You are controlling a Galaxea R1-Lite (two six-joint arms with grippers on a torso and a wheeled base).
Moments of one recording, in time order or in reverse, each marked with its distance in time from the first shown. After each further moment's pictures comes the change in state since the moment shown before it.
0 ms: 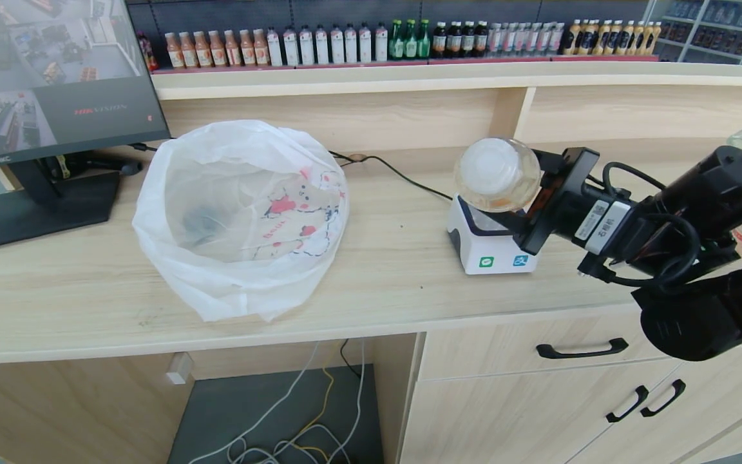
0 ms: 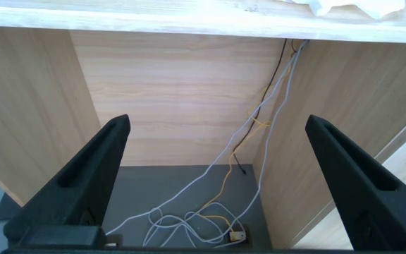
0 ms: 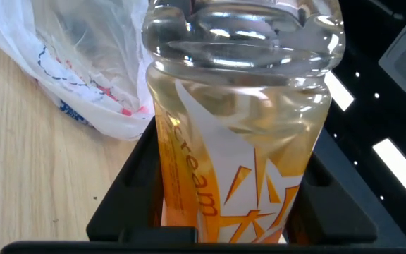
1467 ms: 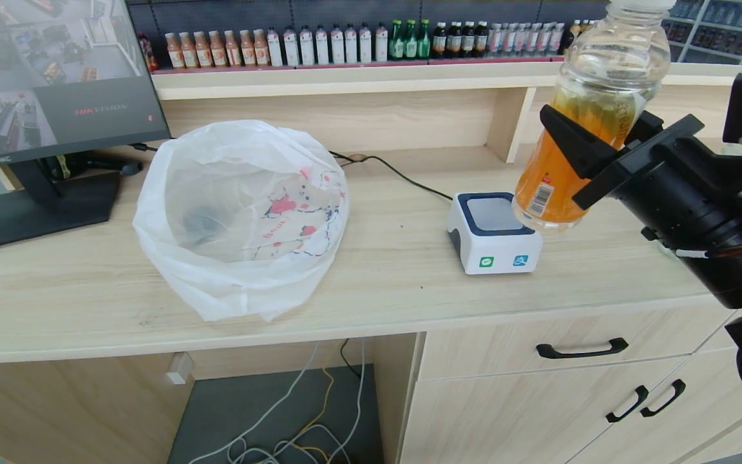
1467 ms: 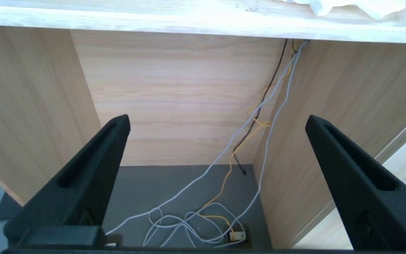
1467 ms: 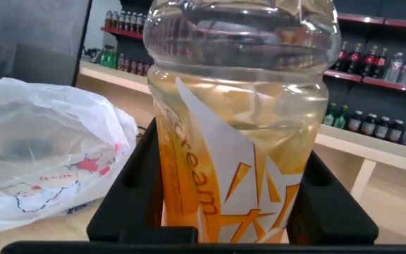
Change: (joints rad) left arm 0.001 0.000 0.000 0.000 0.000 -0.001; right arm 0.073 -0.244 0.189 0.002 -0.632 0.734
